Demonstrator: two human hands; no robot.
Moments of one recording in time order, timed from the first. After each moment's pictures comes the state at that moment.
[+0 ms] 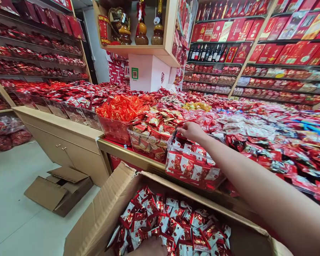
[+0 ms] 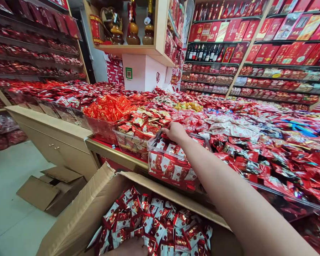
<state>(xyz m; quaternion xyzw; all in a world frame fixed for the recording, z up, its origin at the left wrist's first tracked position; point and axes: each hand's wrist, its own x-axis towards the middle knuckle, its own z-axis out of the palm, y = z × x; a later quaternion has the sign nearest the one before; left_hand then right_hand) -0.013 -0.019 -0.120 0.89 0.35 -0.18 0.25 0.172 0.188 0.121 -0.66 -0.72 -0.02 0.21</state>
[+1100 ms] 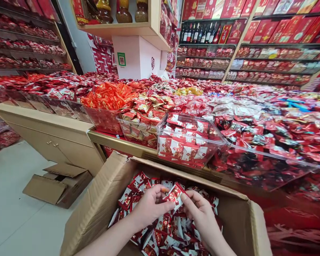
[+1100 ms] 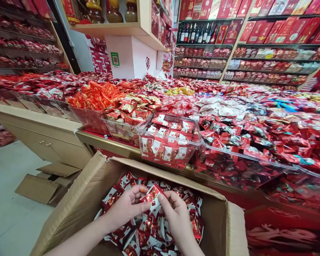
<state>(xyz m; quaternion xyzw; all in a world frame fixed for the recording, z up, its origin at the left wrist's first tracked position) -0.001 -0.011 -0.021 0.57 0.42 0.29 0.64 0.147 -0.051 -0.033 -0.56 -0.38 0.49 0.55</state>
